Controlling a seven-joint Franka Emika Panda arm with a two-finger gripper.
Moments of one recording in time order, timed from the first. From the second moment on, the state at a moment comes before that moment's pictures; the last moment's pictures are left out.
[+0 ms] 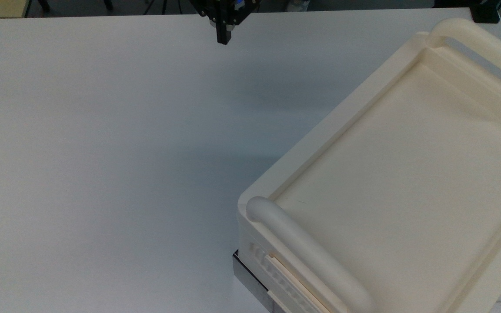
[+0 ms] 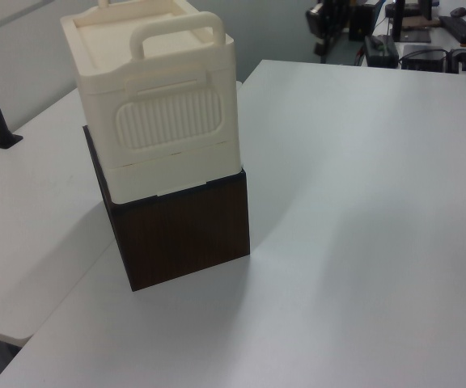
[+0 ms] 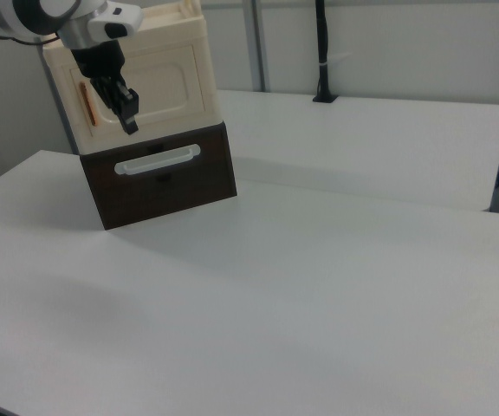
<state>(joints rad) -0.13 0.05 0.24 -1.49 -0.03 1.74 0.47</state>
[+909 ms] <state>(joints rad) -0.03 -0.03 -0.02 -1.54 -0.03 1.63 0.09</state>
